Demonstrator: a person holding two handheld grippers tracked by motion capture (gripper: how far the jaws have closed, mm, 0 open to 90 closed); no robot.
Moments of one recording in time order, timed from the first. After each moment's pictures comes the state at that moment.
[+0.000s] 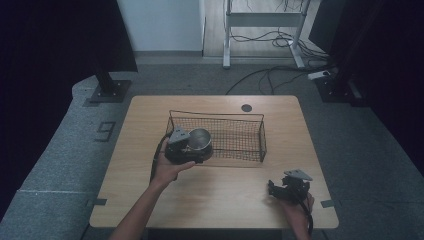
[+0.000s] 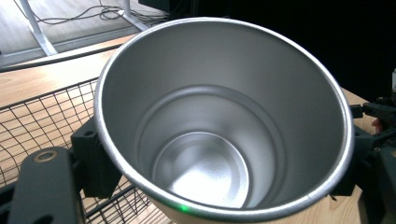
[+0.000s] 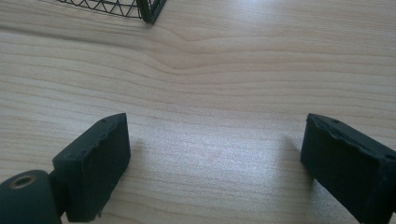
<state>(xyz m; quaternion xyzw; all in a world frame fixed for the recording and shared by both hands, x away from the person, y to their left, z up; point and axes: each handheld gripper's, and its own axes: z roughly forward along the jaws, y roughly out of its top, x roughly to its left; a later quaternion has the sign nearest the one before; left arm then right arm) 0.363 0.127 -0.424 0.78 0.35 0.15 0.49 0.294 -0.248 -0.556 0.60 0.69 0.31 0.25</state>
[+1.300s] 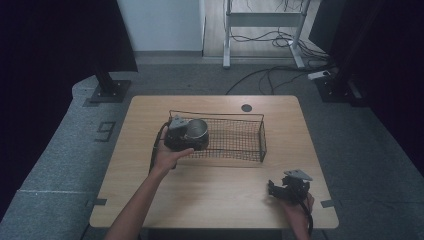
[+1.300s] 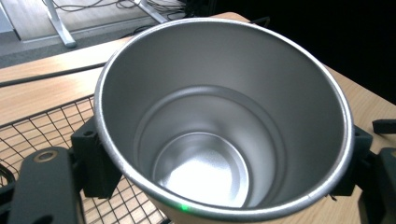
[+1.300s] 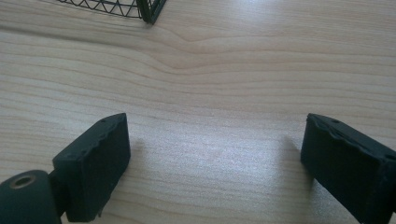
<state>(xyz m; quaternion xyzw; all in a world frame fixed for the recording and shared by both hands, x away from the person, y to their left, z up) 0.403 0.132 -0.424 0.78 0.38 0.16 0.47 0.294 -0.248 -0.555 0.60 0.69 0.31 0.25</state>
